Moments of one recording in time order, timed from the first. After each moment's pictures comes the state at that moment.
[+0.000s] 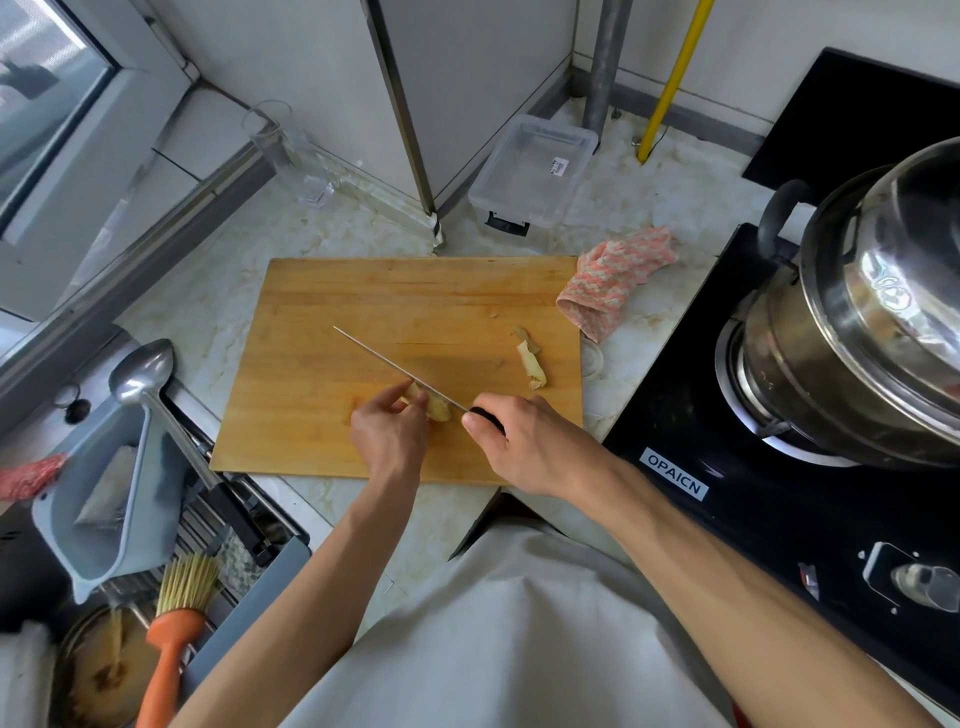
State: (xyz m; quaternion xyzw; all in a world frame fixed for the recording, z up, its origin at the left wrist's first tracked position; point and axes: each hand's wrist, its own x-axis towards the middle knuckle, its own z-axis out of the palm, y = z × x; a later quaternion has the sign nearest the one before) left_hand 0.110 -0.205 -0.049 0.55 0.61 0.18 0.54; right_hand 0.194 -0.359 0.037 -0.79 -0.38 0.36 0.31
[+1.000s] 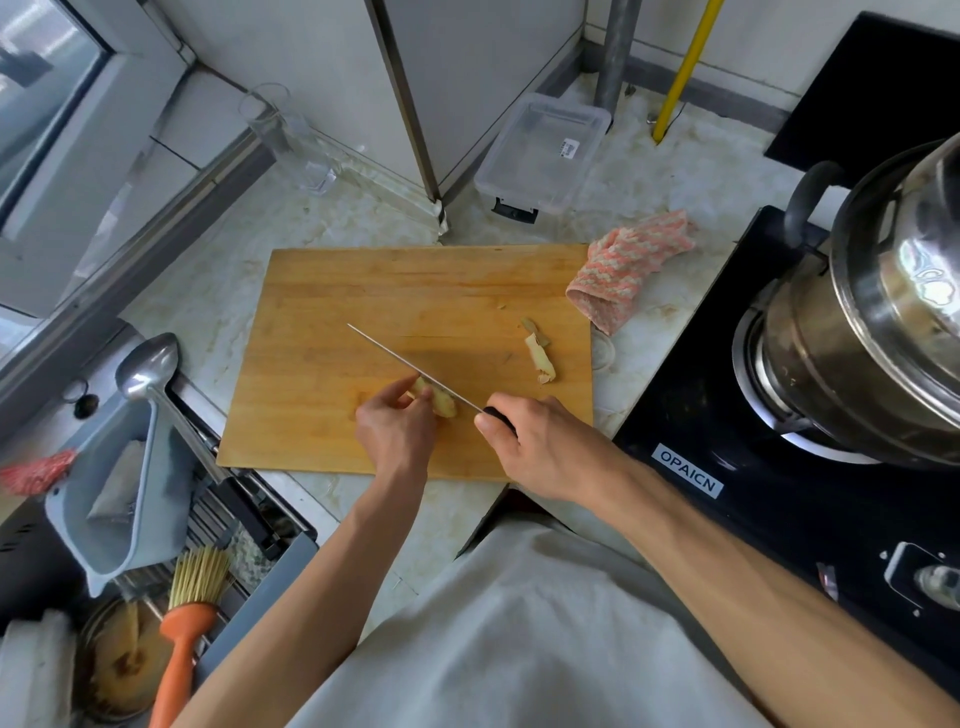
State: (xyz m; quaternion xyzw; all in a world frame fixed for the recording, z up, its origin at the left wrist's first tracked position) left_hand 0.114 -0.209 -0.040 0.54 0.62 0.18 0.54; right_hand 0.198 -0.363 0.023 -0.80 -0.39 0.36 0.29
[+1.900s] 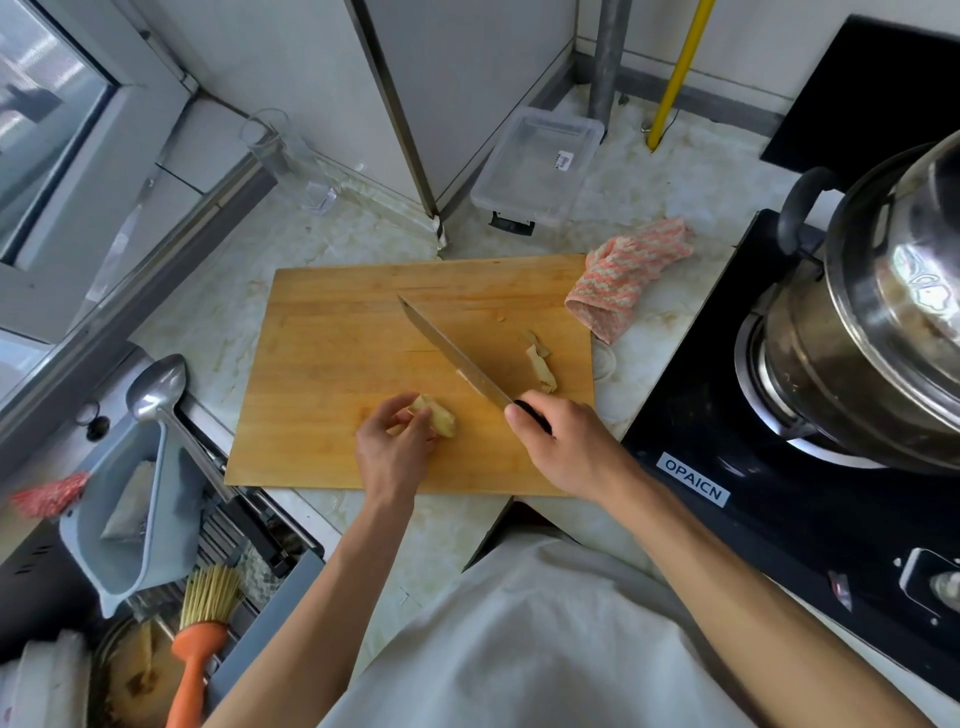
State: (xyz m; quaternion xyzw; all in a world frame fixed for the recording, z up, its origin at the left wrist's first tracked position) left_hand 0.095 -0.209 -0.026 0.59 0.55 0.17 0.57; right_hand 0.211 -0.375 0.008 -0.79 -0.31 0.34 0.40
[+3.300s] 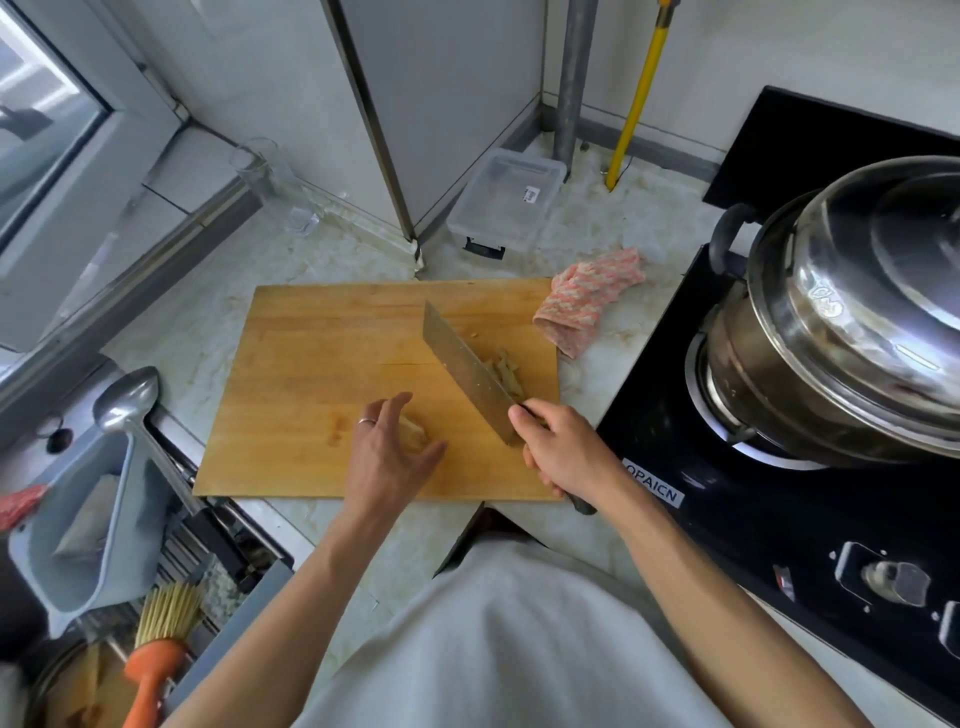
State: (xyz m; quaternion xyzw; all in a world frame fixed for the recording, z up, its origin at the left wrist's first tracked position) left_hand 0.087 -0.219 -0.019 0.86 0.38 0.04 0.33; right_hand 0.216 -0.396 0.010 -0.80 -0.20 0.38 0.42
